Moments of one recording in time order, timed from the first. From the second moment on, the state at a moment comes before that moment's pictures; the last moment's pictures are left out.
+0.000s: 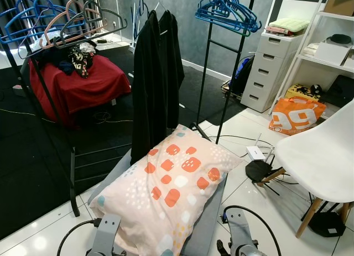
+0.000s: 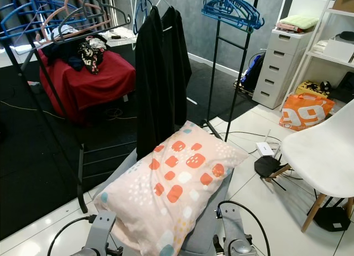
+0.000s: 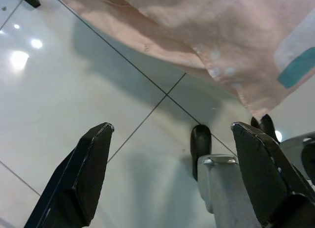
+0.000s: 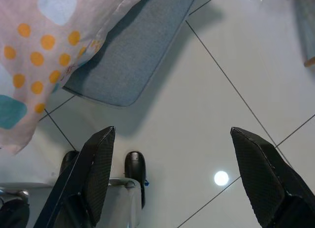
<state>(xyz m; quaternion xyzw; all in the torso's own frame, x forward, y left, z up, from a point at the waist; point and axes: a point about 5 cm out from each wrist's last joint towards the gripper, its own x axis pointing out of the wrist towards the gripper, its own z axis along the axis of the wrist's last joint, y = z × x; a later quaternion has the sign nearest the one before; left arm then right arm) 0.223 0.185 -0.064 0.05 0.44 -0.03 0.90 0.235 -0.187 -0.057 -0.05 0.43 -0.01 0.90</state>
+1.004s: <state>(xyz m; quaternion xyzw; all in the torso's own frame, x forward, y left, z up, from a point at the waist) 0.218 0.184 -0.066 0.01 0.44 -0.03 0.90 0.233 -0.180 -0.058 0.01 0.43 -0.03 0.90</state>
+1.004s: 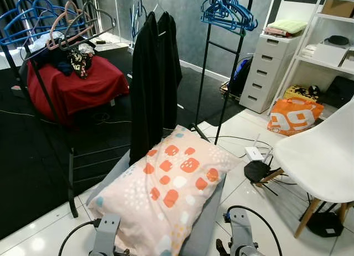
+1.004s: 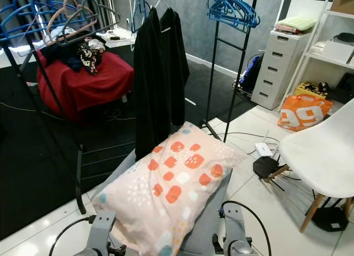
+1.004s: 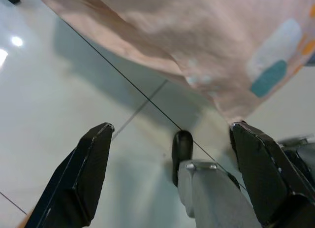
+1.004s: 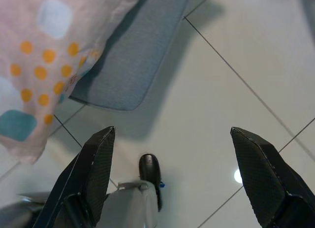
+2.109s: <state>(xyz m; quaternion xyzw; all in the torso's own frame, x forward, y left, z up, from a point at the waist) 0.226 0.177 -0.062 0.03 0.43 -0.06 0.90 0.236 -0.187 -0.056 0.02 0.41 -0.03 0.91</state>
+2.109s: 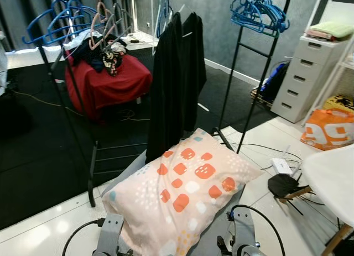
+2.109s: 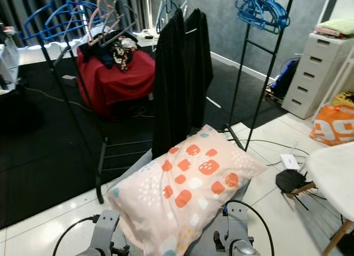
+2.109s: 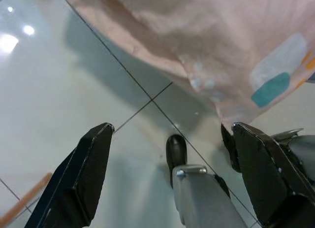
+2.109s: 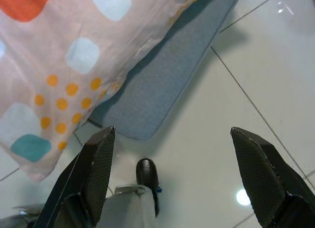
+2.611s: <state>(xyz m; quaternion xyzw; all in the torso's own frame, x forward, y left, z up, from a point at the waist) 0.226 0.171 -0.063 0.02 0.43 -0.05 0.90 0.240 -0.196 -0.051 0.01 0.40 -0.04 0.91</state>
